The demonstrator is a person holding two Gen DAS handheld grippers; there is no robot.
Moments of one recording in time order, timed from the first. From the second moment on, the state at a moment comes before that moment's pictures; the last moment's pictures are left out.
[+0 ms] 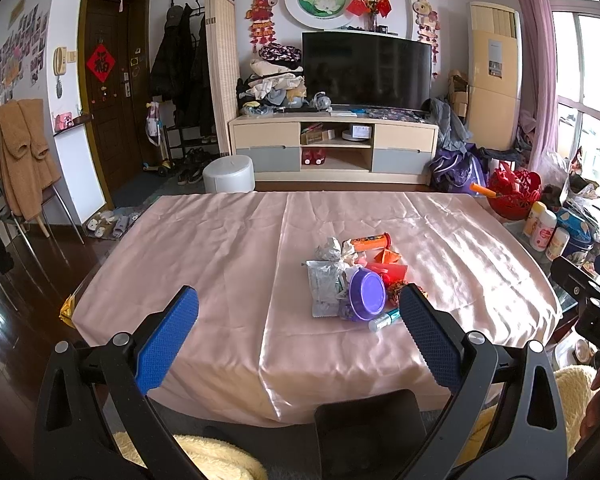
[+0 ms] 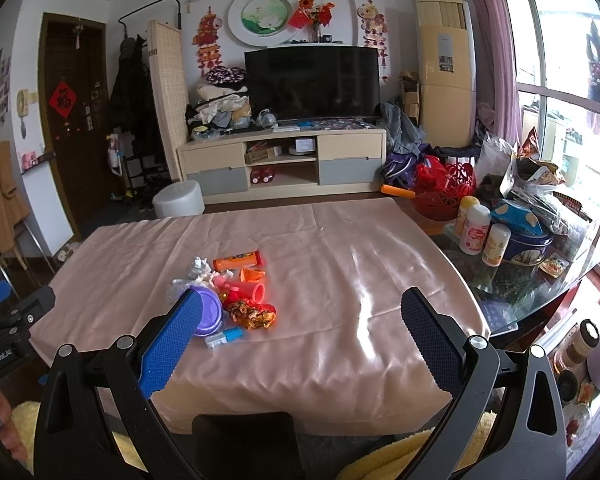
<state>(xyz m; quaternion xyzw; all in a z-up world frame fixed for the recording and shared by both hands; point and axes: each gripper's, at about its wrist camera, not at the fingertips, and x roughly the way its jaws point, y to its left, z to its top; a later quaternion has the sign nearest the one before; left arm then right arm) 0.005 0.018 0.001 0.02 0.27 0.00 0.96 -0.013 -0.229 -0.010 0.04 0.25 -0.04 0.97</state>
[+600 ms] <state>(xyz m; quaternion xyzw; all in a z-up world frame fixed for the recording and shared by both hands) 0.028 0.019 -0.023 0.03 0.30 0.00 0.95 0.008 -0.237 -0.025 0.04 0.26 -0.04 0.96</state>
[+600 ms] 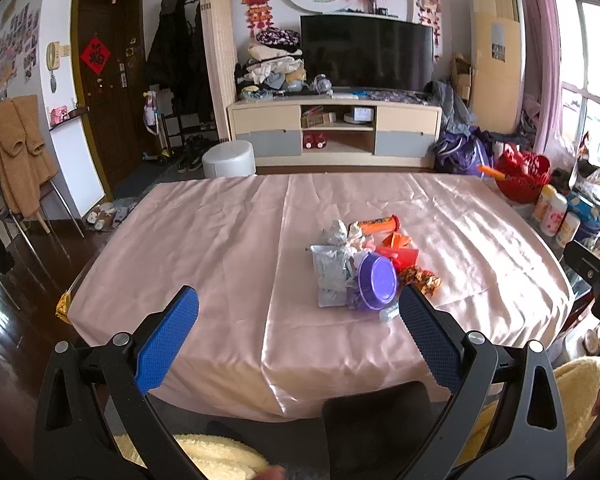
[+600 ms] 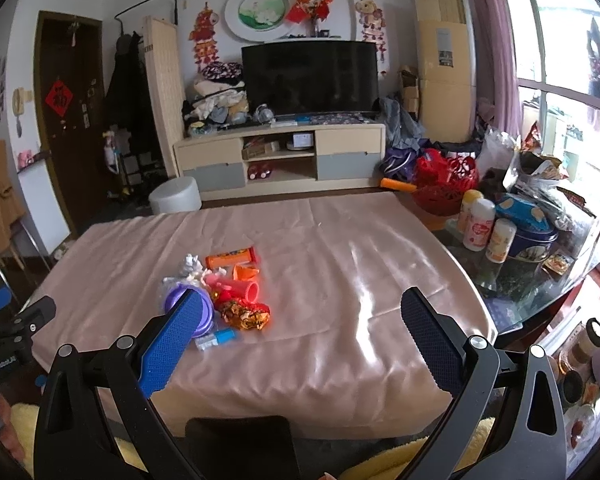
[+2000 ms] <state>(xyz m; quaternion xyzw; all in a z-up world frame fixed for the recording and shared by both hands) 0.171 -0.008 -0.119 0.03 0.44 -0.10 0.89 0.182 -0.207 -0.180 0.04 0.44 0.12 0.89</state>
